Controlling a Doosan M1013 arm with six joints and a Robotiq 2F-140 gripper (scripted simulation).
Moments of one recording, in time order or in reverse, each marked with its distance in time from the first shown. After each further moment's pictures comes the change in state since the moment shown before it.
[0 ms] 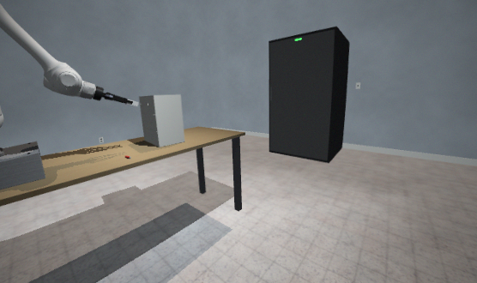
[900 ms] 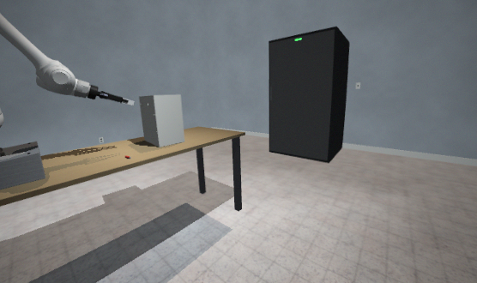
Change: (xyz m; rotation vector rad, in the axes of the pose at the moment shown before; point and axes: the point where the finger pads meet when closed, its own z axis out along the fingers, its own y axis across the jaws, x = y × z) arm -0.001 0.000 -0.026 0.000 0.000 0.000
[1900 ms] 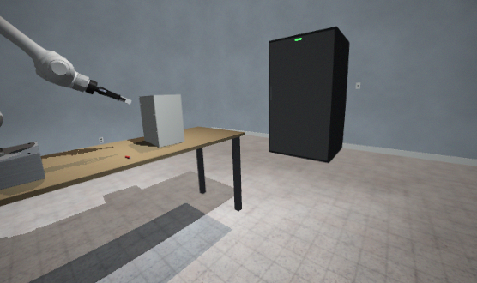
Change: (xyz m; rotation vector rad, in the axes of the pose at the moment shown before) arm 0.005 -0.001 -0.013 -0.007 -0.113 -0.001
